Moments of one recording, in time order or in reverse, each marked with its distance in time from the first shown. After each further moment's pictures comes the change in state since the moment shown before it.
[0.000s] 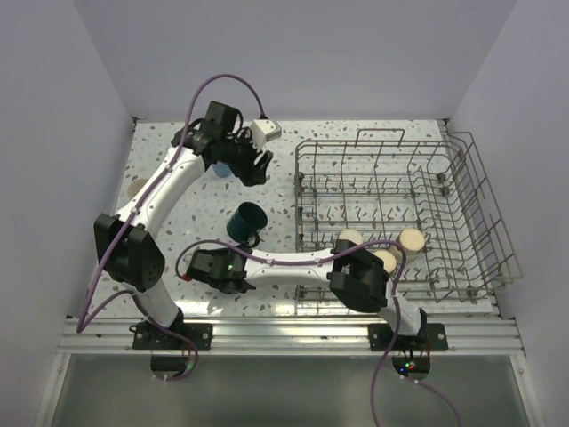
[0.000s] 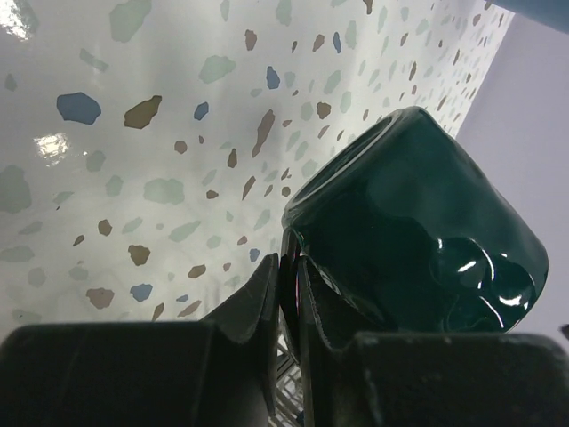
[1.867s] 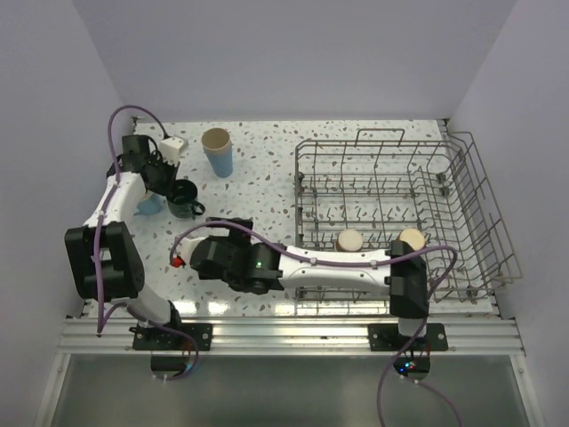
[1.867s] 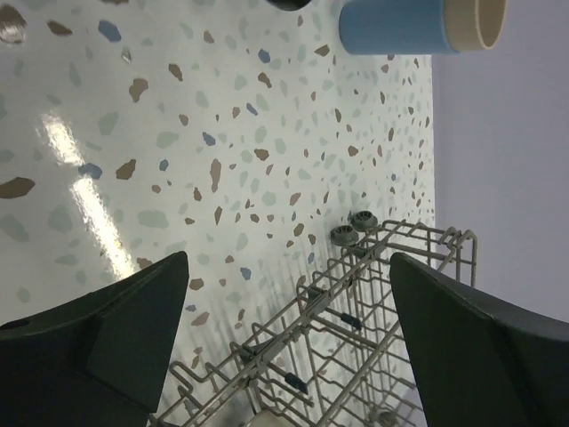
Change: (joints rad) left arm 0.511 -0.117 -0.465 0.261 -0.183 0.081; right arm 0.047 -0.226 -0.050 0.131 -0.016 0.085
